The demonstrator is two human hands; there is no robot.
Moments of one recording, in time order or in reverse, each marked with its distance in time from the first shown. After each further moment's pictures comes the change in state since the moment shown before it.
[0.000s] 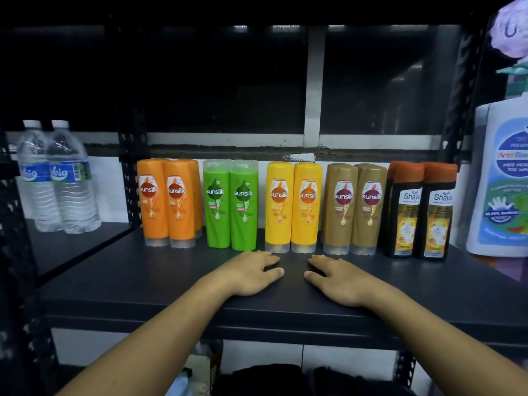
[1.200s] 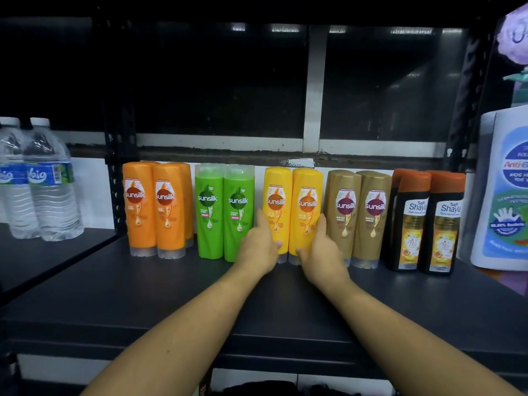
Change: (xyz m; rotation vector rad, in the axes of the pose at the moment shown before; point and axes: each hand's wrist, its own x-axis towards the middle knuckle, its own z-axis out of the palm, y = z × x) left_hand 0.065 0.028 -0.009 -0.256 0.531 -0.181; right_hand 0.077 -0.013 0.010 0.295 0.618 0.136
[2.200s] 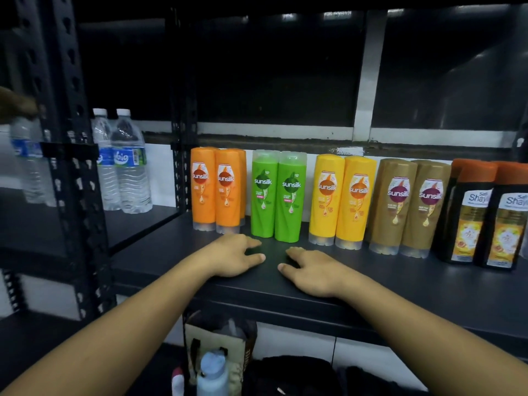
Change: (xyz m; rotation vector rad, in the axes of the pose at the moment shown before) left_hand -0.068 -0.113 -0.122 0.321 -0.418 0.034; right_hand -0.070 -0.092 0.019 -0.282 -0.675 -0.284
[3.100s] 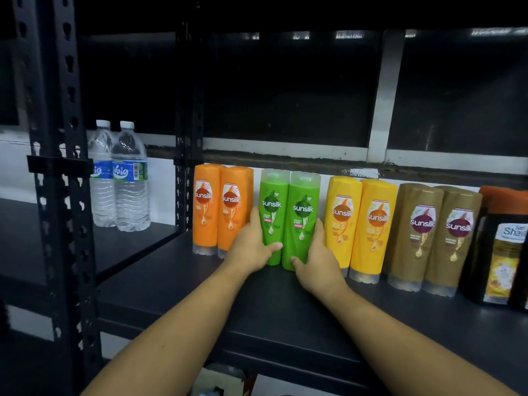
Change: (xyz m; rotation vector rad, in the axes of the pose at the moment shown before) left_hand 0.089 0.000 0.003 -0.505 0.512 -0.010; right_hand 0.089 0.011 0.009 0.414 0.599 0.065
